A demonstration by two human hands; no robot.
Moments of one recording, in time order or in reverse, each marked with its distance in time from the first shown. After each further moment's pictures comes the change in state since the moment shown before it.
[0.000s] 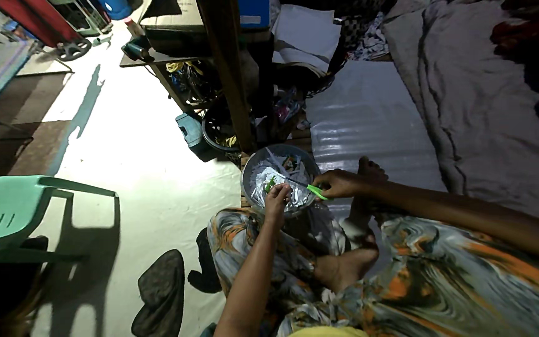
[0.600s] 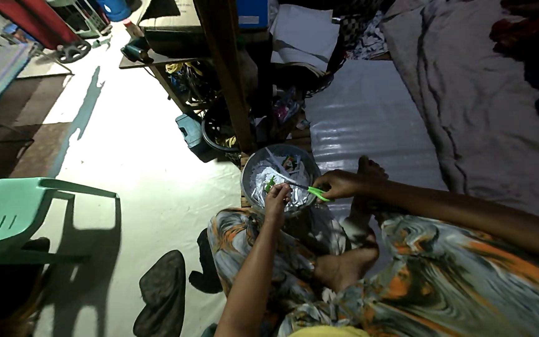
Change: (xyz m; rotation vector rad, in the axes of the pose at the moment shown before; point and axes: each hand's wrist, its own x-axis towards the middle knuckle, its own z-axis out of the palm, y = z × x) left_hand 0.000 0.005 0.000 -0.005 0.008 -0.004; right_hand 0.000 -0.001 -0.002 -0.015 -0.027 -0.015
